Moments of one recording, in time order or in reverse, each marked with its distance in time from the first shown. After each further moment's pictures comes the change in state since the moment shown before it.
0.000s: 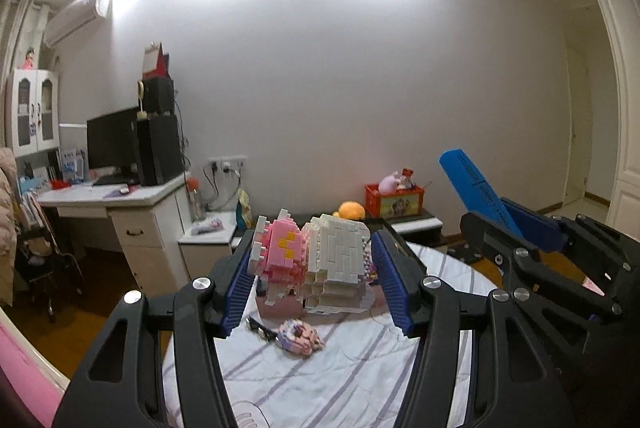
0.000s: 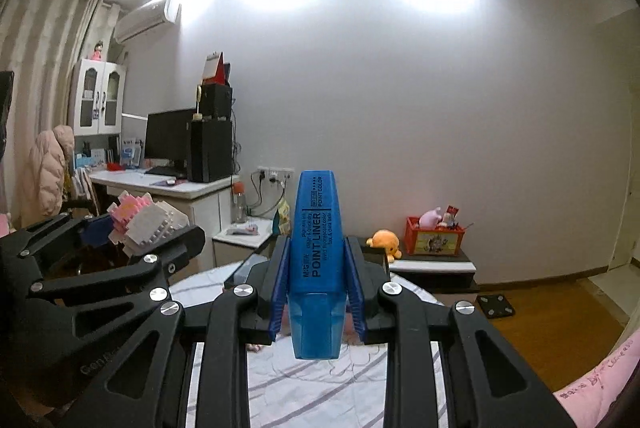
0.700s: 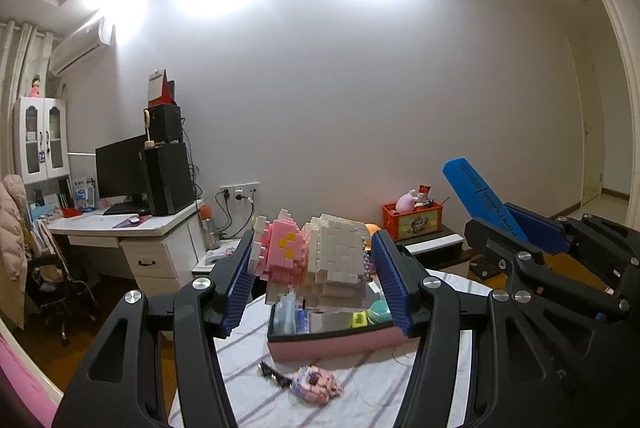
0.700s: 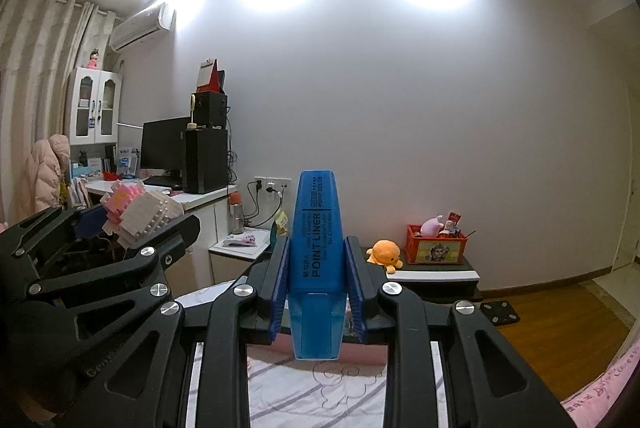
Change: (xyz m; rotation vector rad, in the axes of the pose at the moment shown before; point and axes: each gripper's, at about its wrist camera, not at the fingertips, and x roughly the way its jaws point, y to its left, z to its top) left arm 0.046 -0.015 0.015 0.061 -0.062 0.060; right arm 0.041 -0.018 0.004 0.018 -0.013 -0.004
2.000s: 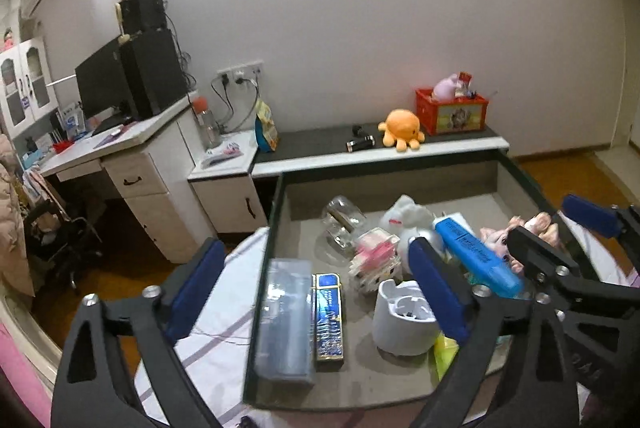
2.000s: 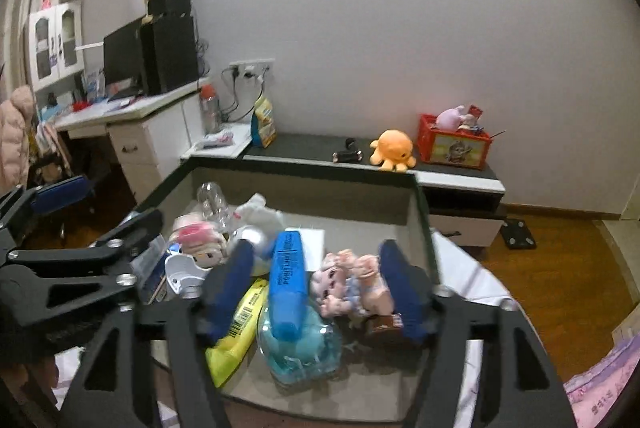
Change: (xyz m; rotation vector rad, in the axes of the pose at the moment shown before) left arm 0.254 0.028 -0.066 -0.010 0.431 0.059; right arm 0.233 -0.046 -0.057 0.049 0.414 -0.003
